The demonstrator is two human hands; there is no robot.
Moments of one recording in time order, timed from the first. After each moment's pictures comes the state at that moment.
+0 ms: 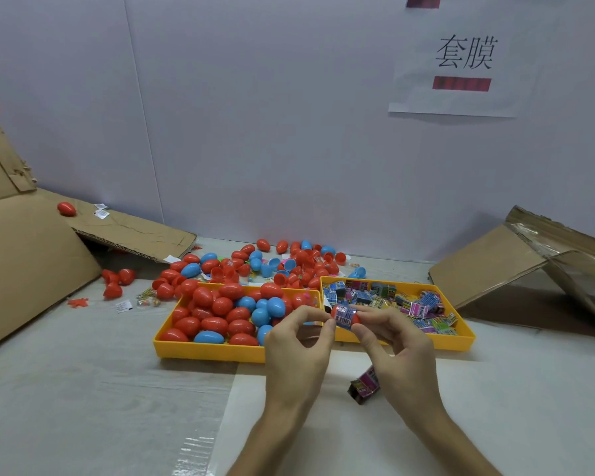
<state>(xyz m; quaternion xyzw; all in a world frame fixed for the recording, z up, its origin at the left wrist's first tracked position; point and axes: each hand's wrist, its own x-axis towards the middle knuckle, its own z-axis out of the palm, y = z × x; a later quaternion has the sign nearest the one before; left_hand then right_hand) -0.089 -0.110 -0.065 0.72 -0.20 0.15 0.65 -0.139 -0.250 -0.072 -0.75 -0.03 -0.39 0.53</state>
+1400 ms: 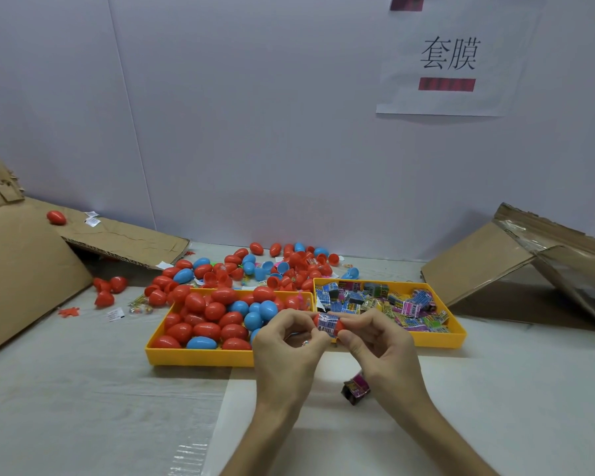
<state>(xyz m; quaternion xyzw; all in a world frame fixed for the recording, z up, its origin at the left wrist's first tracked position) -0.090 -0.110 -0.063 0.71 -0.17 0.15 0.67 -0.138 -0.247 -0.071 -0.73 -0.06 -0.31 0.61</state>
